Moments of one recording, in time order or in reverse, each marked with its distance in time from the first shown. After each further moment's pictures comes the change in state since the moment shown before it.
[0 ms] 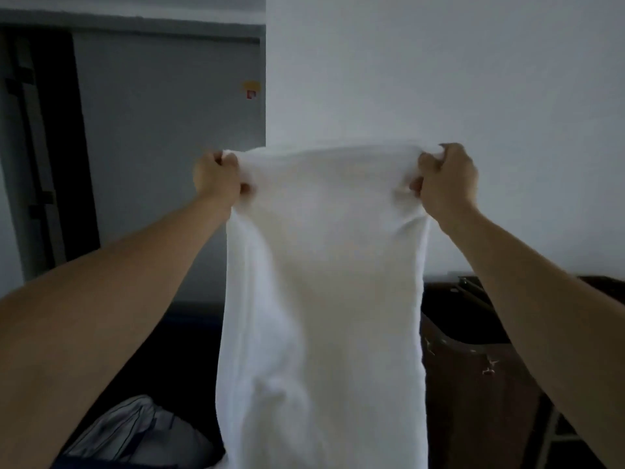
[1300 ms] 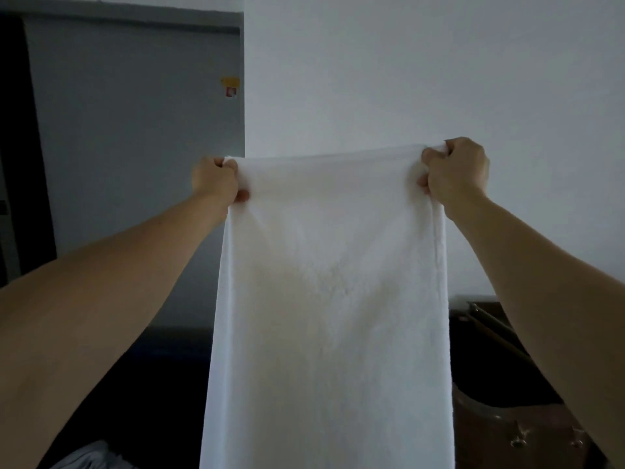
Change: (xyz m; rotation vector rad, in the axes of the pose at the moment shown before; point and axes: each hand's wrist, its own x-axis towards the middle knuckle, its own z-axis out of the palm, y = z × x) left_hand 0.099 -0.057 0.124 -0.025 -0.030 -0.076; right_hand 0.129 0.075 0.071 -0.059 0.054 0.032
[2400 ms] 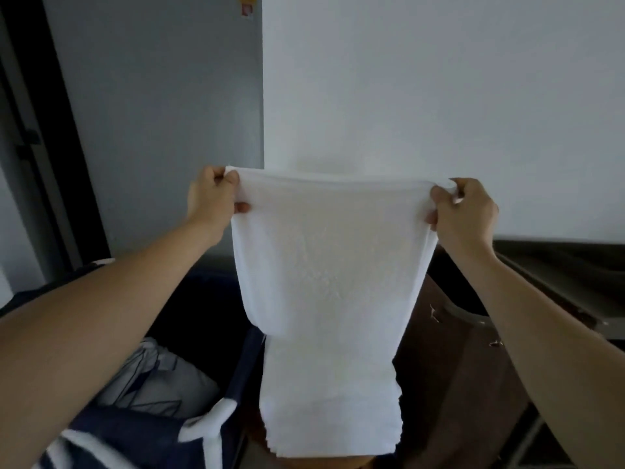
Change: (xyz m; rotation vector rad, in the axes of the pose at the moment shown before) left_hand -0.133 -0.073 -0.089 0.076 -0.064 -0.046; right_hand -0.162 0.071 -0.045 -0.015 -0.140 0.095
